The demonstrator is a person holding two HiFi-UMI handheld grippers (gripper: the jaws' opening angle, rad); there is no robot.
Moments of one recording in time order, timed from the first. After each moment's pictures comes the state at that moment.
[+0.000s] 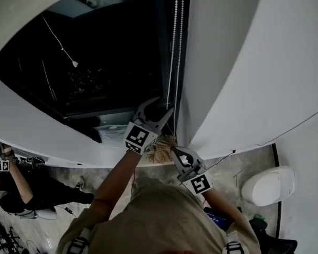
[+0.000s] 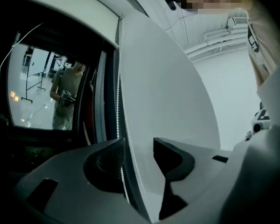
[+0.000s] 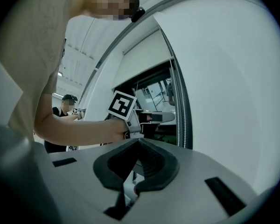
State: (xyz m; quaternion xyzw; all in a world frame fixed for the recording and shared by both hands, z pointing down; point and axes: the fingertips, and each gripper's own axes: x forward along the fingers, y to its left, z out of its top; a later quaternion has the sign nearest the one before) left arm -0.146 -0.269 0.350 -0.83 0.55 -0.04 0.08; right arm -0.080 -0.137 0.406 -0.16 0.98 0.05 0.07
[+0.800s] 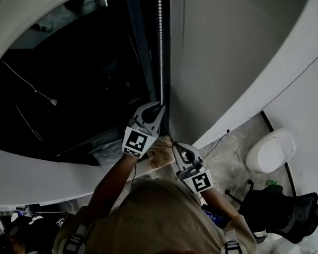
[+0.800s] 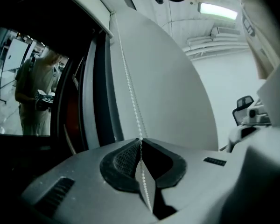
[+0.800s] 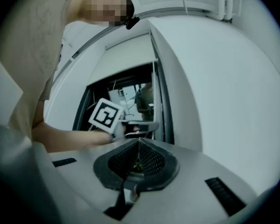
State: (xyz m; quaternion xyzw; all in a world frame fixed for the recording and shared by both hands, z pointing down) left arm -0.147 -0.300 0.348 -0.89 0.44 -0.06 0.11; right arm -0.104 -0.177 0.387 -0.35 0.93 0.03 0.10
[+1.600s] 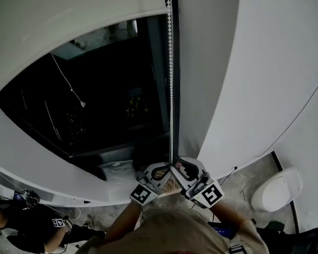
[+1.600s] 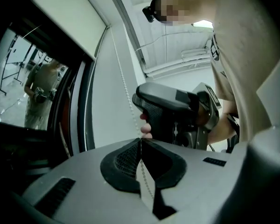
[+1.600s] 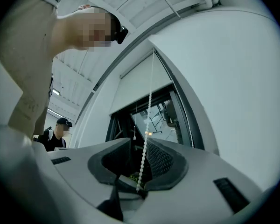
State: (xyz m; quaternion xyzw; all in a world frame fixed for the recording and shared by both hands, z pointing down) left arm -0.082 -0.134 0.361 -0.91 0.41 -0.02 0.10; right arm -0.086 -0.121 0.275 -0.16 0.97 0.03 0.20
